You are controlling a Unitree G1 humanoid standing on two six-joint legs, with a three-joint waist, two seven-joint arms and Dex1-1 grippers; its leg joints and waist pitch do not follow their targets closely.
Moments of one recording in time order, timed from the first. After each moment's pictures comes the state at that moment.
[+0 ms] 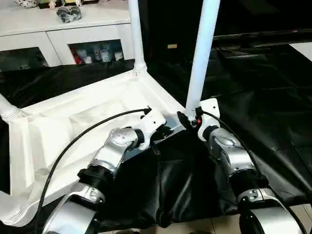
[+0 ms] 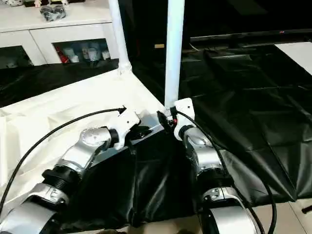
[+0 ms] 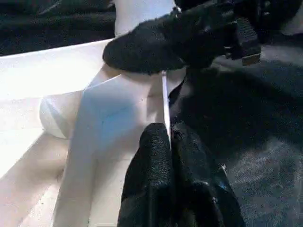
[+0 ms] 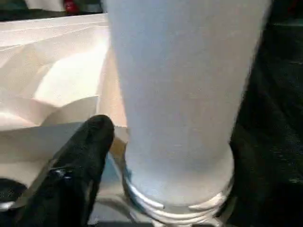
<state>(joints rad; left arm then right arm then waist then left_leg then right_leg) -0.60 0.15 -0.24 0.66 0.08 0.04 -0.80 -0.58 -0.10 0.00 0.74 0.05 0.04 0.43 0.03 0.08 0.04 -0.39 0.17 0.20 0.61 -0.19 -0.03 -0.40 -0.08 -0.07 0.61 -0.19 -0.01</state>
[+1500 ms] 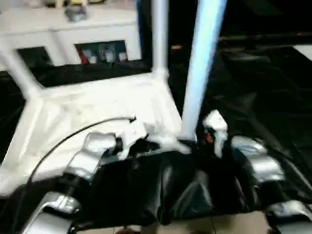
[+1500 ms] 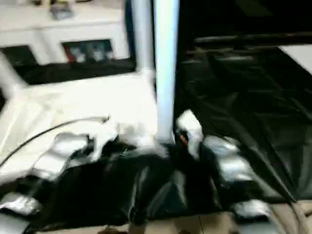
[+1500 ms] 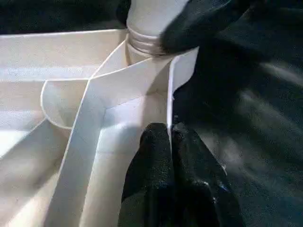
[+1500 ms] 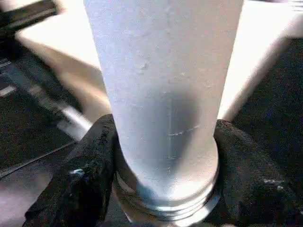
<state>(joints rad) -0.52 0.26 -0.24 0.57 0.02 0.02 -0.99 -0.47 -0.27 0.09 0.59 0.11 0.08 0.84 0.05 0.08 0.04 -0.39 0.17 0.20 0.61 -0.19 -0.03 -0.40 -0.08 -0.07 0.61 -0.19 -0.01</state>
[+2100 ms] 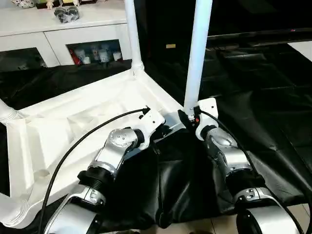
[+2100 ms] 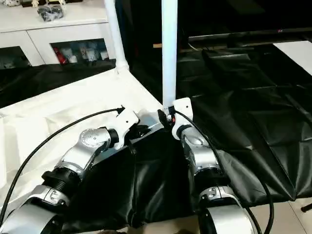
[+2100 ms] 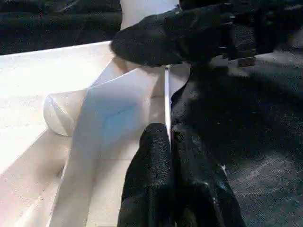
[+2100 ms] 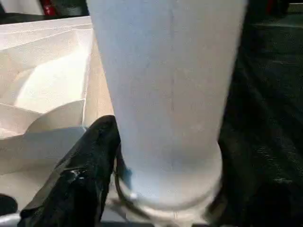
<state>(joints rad) -0.59 0.11 -0.23 0.65 0.09 0.07 -0.73 -0.59 -0.07 -0.02 0.77 0.05 0.02 0.30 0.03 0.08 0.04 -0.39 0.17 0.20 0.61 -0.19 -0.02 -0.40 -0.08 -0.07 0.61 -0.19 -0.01</state>
